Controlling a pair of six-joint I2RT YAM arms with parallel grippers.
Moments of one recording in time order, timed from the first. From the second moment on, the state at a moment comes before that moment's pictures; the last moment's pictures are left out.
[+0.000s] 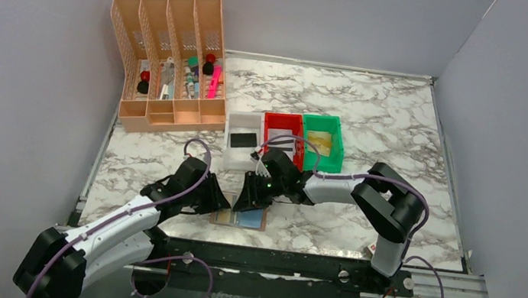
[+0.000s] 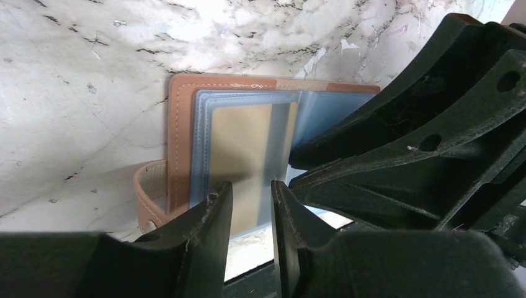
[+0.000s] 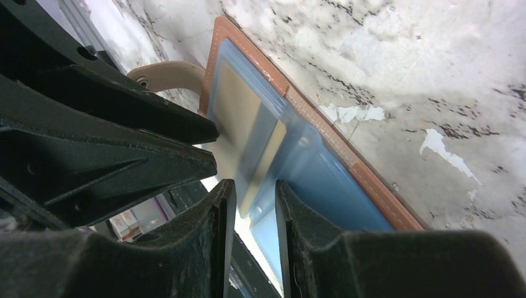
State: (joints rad) left arm -0.57 0.84 0.29 -0.31 0.19 -0.90; right arm 0.95 1.86 0.91 0.17 -0.48 0.80
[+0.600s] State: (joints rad) left arm -0.59 0.79 0.24 -0.26 0.18 -0.96; right arm 0.95 1.93 0.89 0.28 -0.60 0.87
